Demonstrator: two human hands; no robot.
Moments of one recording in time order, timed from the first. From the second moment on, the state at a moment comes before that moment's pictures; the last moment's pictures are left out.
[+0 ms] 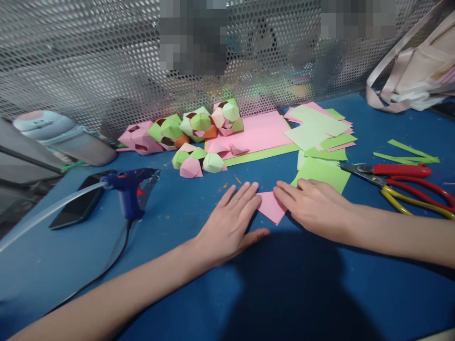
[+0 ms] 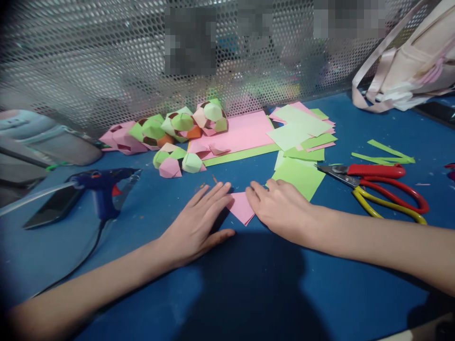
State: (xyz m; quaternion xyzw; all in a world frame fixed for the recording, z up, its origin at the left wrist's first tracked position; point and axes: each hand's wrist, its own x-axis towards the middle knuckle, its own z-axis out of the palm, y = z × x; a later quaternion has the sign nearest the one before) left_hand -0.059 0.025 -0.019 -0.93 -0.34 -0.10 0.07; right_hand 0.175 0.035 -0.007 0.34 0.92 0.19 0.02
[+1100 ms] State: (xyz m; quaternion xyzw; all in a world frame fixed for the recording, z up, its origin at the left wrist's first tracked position) left_hand -0.055 0.047 -0.019 -0.86 -0.44 -0.26 -0.05; right_hand 0.179 0.085 -0.009 0.49 0.67 -0.41 -0.37
